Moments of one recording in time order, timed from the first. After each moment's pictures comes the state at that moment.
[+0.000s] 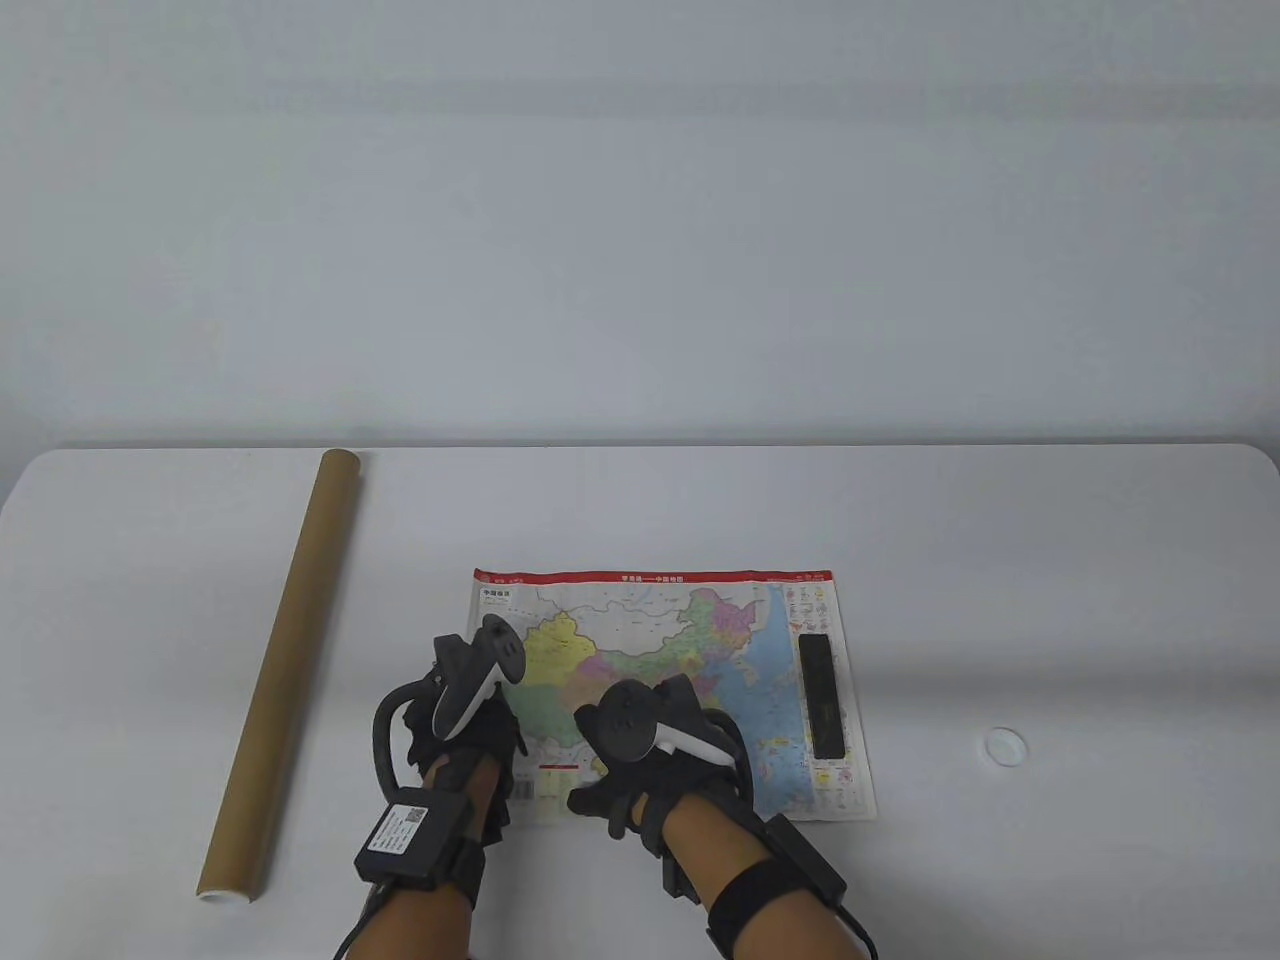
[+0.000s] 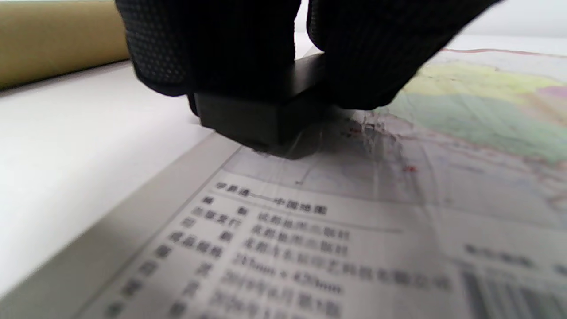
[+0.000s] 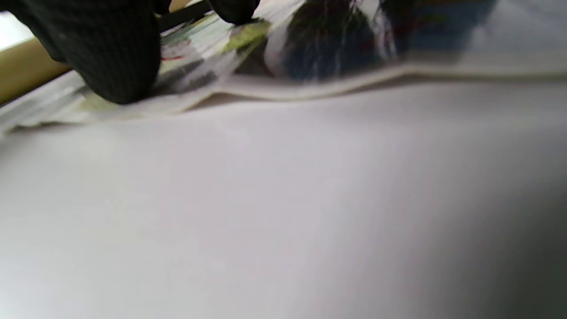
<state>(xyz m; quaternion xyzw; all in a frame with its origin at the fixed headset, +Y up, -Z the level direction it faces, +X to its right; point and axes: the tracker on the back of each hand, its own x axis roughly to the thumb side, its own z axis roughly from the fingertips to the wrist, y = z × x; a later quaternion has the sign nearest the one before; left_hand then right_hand) -0.190 -0.755 -0.410 -0.16 0.18 0.01 0.97 0.004 -0.785 -0.376 0.21 0.22 0.95 0.11</state>
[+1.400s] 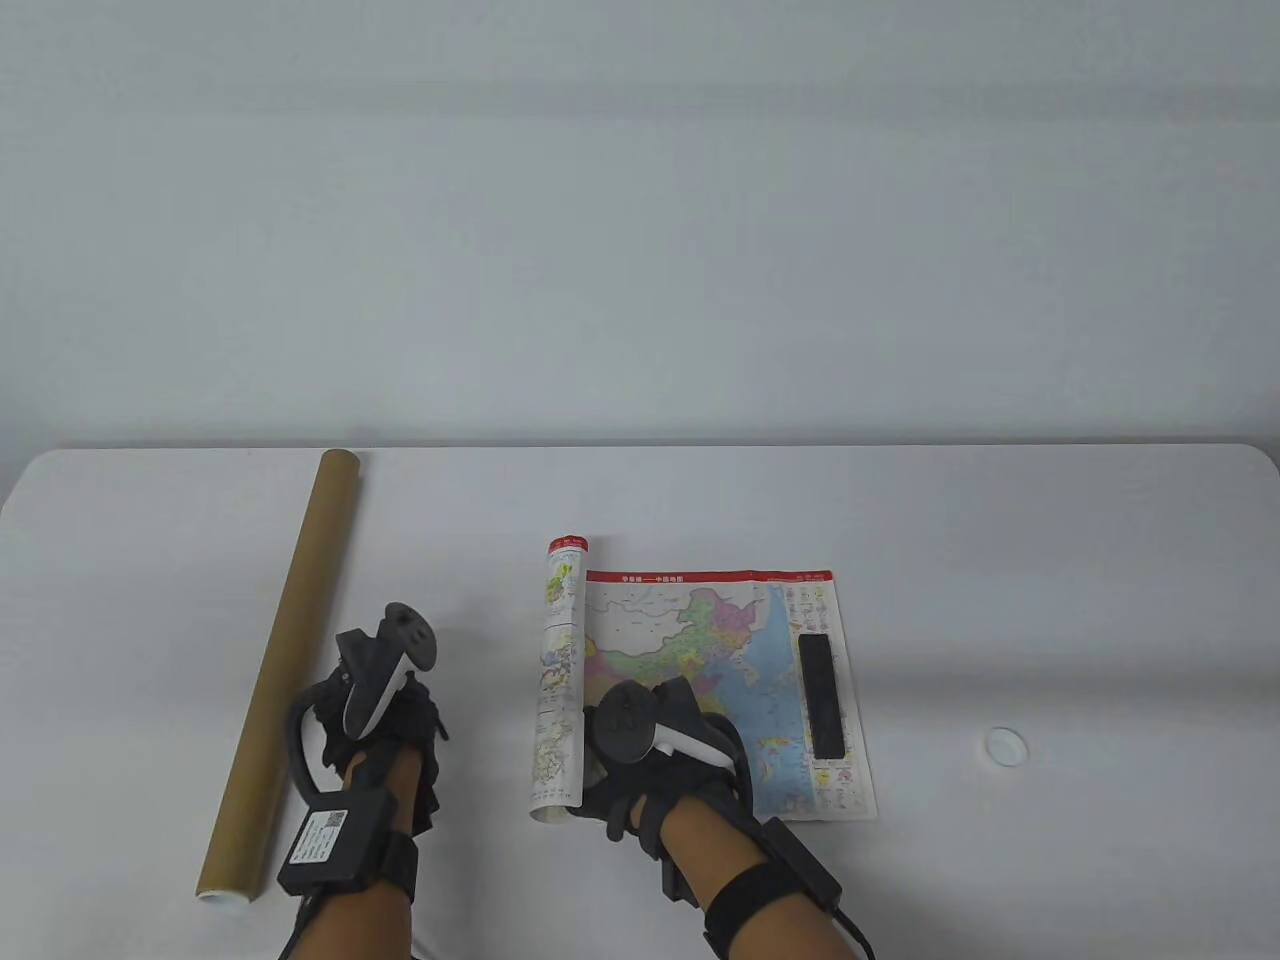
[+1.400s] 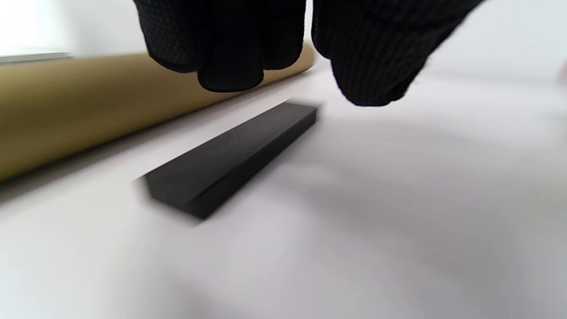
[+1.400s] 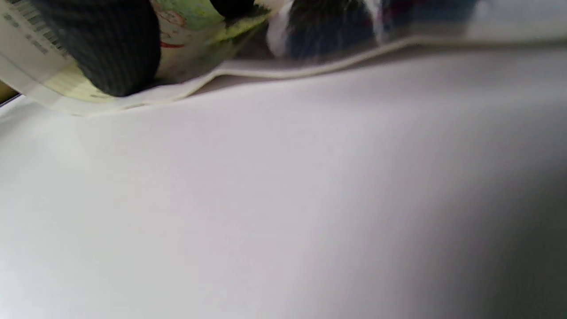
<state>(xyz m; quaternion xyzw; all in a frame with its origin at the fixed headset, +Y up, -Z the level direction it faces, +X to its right) -0.245 -0.711 -0.403 -0.10 0.20 0.06 0.97 0.005 -0.788 -0.375 0.21 0.23 0.94 0.13</state>
